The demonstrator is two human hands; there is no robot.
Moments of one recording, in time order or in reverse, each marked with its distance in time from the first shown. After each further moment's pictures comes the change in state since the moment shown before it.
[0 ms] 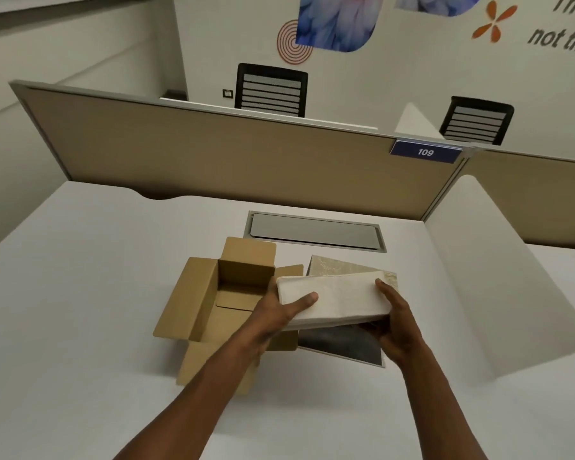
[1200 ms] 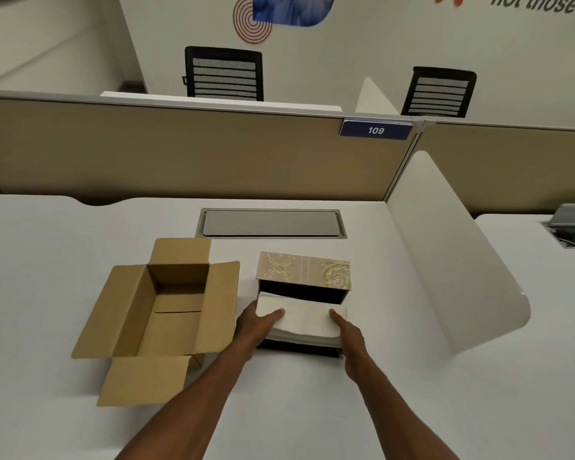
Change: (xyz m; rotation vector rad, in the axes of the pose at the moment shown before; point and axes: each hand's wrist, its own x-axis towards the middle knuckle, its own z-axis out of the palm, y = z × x) left_hand 0.083 -0.076 0.079 0.190 0.163 -0.201; right_hand 0.071 0.065 -0.093 -0.310 0.184 0.179
